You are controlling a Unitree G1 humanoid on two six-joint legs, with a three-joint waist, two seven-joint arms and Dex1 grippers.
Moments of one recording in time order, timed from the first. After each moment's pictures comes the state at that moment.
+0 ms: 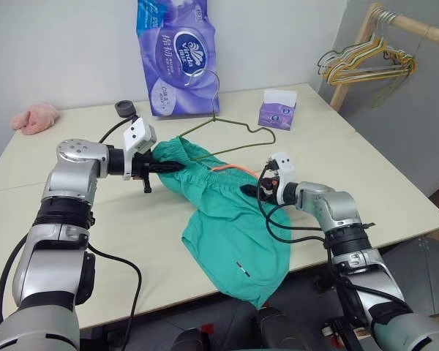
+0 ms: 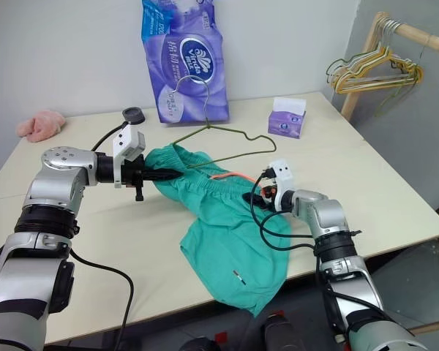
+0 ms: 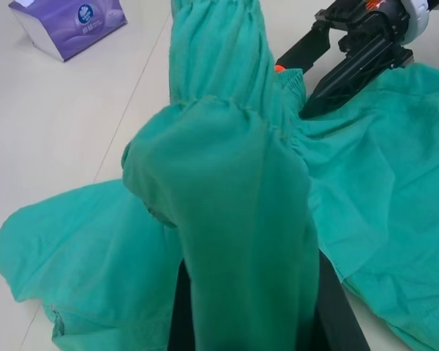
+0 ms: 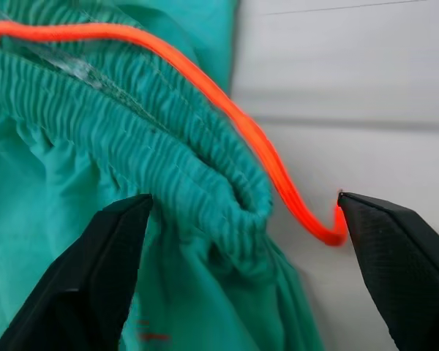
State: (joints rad) left arm -0.87 0.71 -0.05 0.67 -0.15 0.15 -1.39; right arm -0.72 -0.18 0.04 0.38 0.26 0.79 0.61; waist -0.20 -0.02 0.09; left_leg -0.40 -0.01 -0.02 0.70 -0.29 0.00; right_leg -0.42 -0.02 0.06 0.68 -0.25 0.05
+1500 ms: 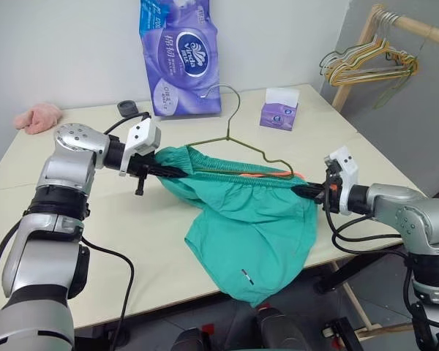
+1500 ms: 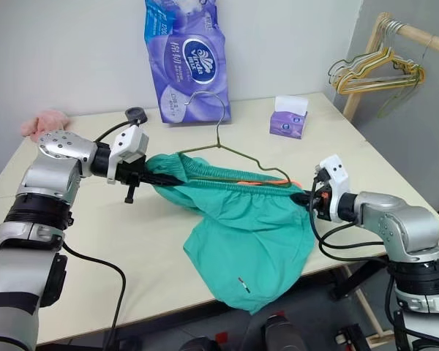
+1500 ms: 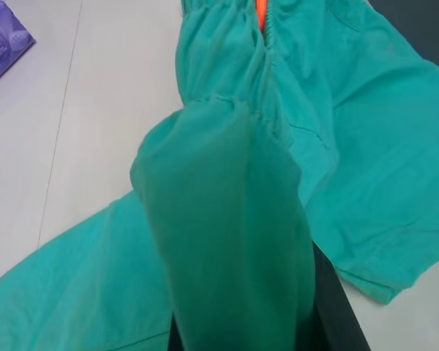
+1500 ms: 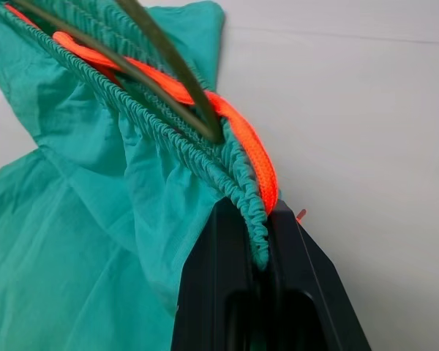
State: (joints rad) left arm -0.94 0.76 -0.16 0.69 -0.16 0.03 -1.58; right arm -0.48 -0.64 -0.06 -0.22 0.55 1.08 0.69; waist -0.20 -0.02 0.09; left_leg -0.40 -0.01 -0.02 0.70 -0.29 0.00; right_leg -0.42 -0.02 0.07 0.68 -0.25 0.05
